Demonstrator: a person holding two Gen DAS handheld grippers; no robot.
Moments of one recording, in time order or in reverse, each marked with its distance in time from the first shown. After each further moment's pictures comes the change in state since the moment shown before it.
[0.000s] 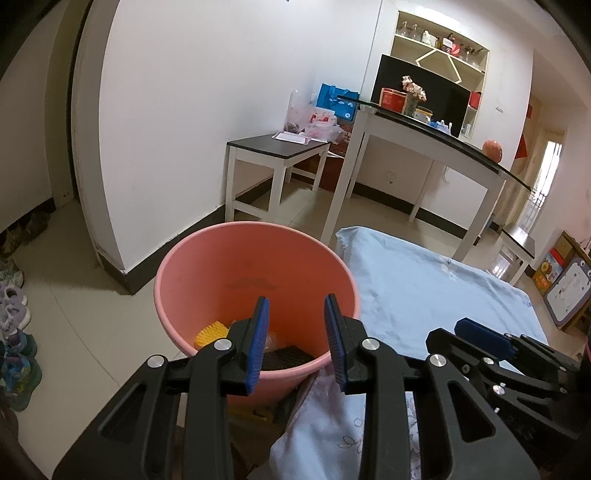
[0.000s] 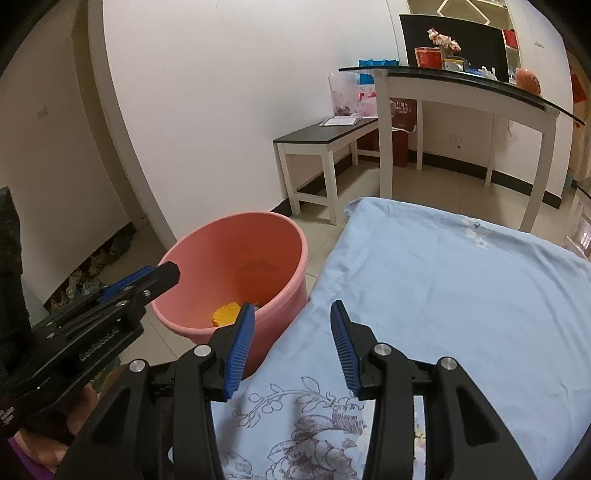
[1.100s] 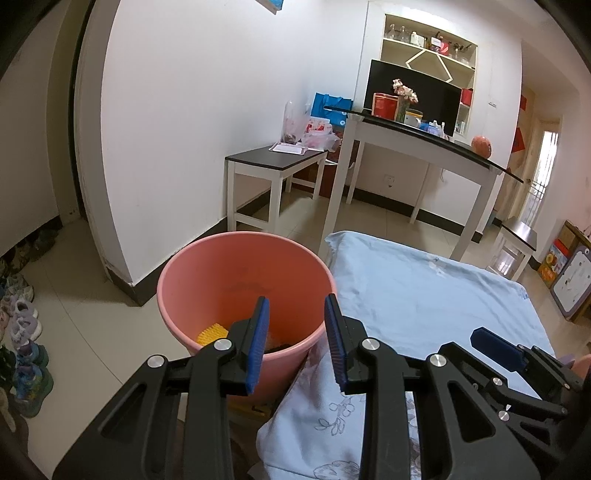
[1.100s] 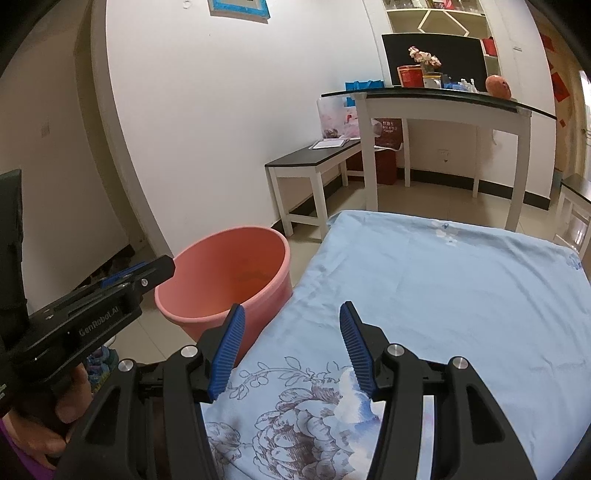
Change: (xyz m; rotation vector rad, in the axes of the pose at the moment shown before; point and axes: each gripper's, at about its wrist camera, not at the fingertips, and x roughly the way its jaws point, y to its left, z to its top) left arm -0.028 -0.019 -0.005 0.044 -0.037 0.021; right arm -0.052 -0.020 -0.028 0.034 -0.101 -0.016
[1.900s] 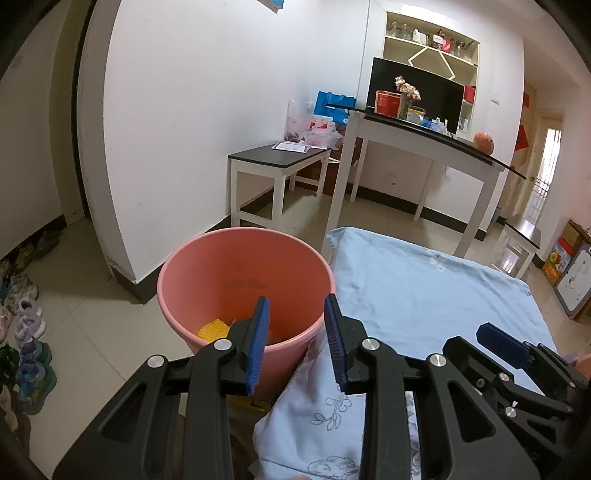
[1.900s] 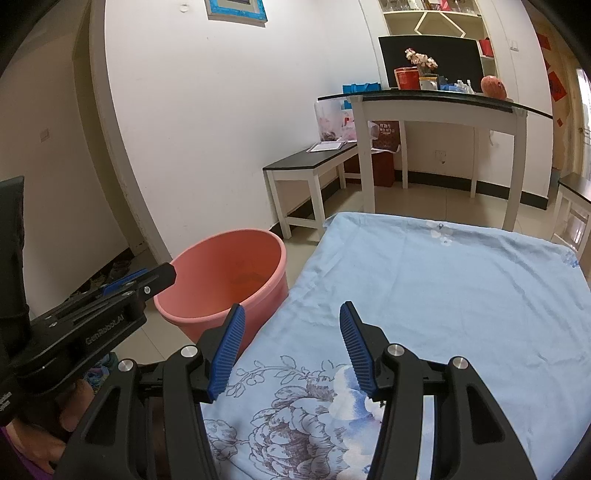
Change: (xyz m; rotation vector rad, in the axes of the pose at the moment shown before) left arm 0.000 -0.003 -0.007 0.004 0.007 0.018; right arm -0.009 -0.006 0.001 0.003 -0.012 -0.004
